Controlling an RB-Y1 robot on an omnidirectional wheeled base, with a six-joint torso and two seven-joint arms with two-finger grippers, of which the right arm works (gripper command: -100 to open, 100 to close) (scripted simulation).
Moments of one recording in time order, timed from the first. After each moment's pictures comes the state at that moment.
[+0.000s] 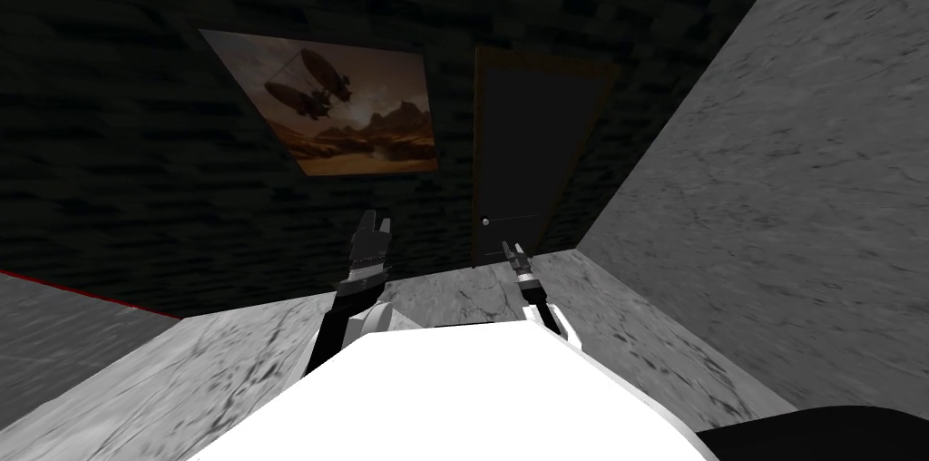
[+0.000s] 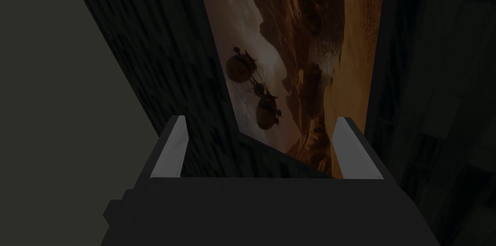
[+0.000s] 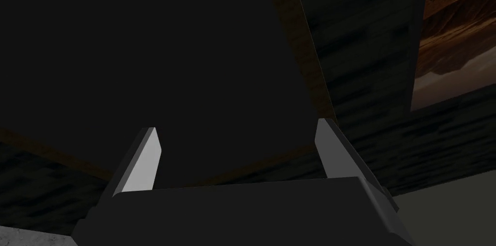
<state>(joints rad) 0.28 -0.12 -0.06 -1.49 0.18 -0.67 0.78</state>
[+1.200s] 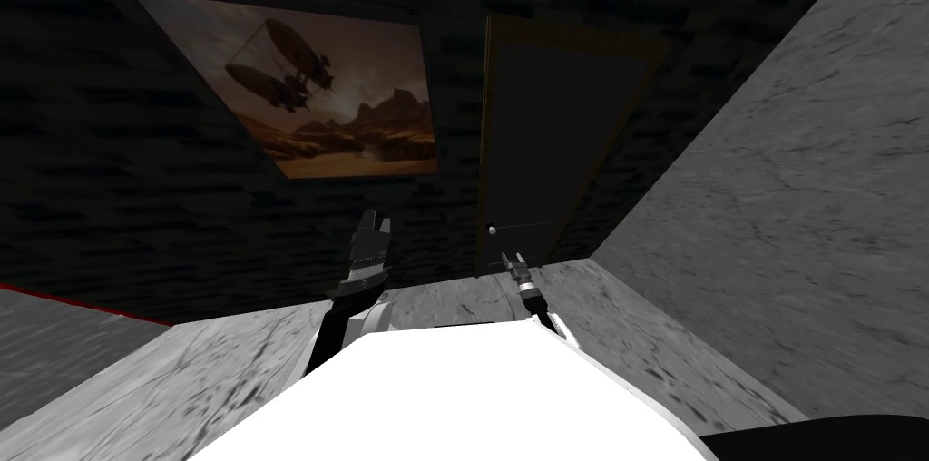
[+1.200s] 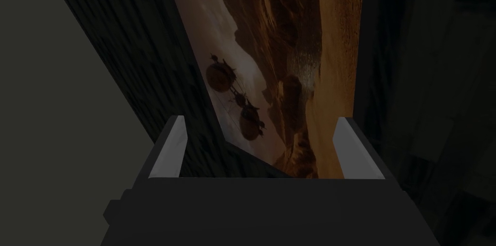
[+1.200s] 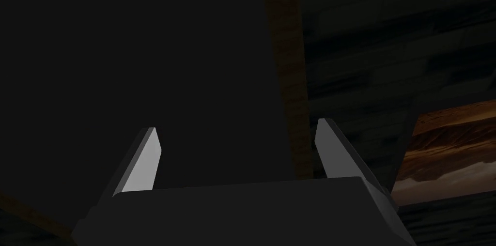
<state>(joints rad) 0.22 -0.14 -0.09 -1.21 0.24 -0.75 0.99</state>
